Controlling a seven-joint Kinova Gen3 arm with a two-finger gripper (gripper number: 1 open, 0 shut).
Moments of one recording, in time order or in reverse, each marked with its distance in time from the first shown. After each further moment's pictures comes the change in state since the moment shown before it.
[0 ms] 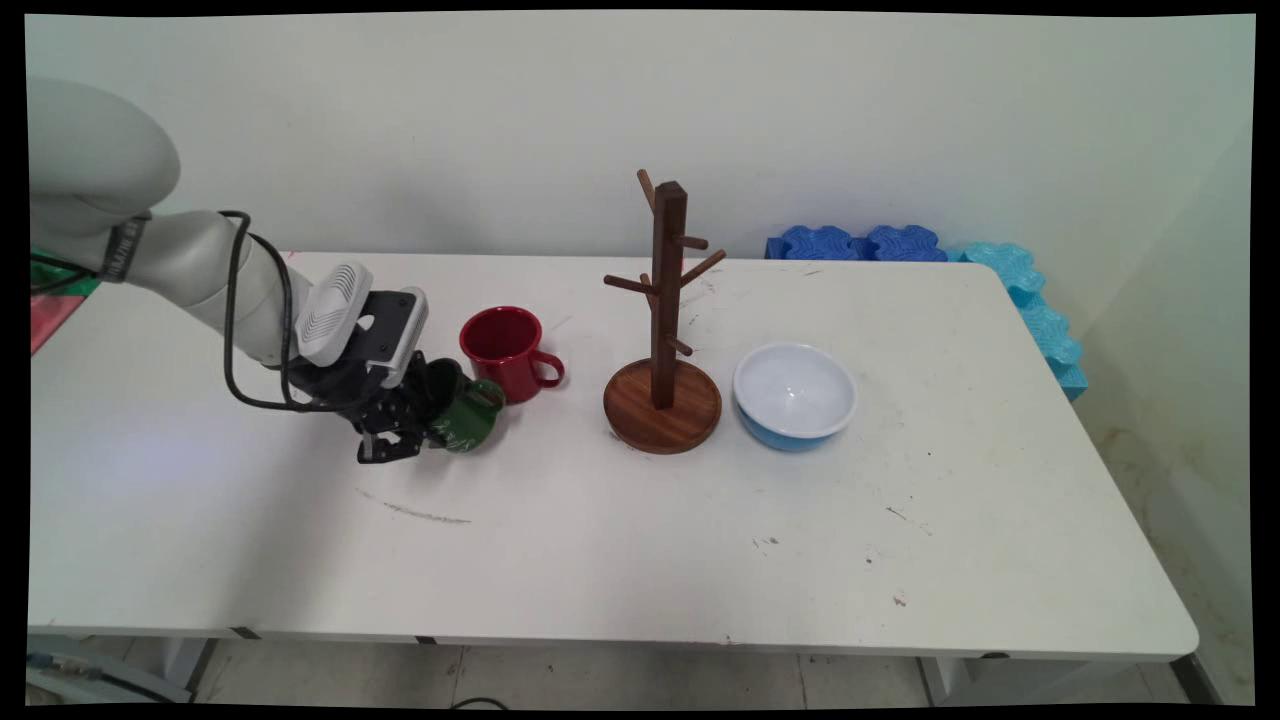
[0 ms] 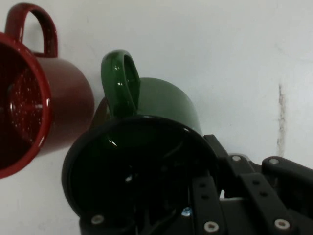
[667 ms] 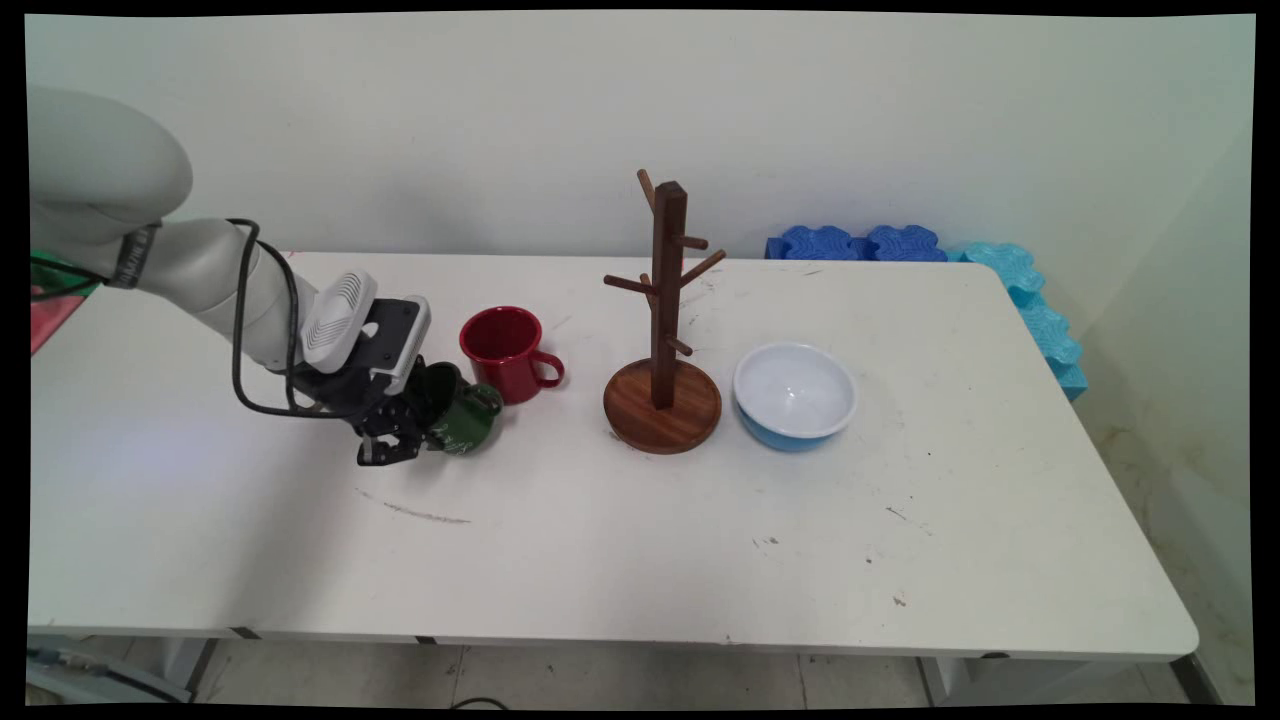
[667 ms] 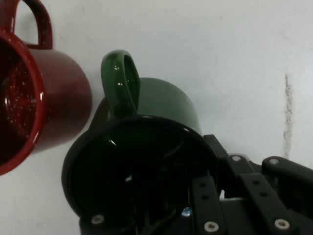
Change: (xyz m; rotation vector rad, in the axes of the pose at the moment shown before) arm -0.003 -0.001 0.008 -0.002 -0.020 0.014
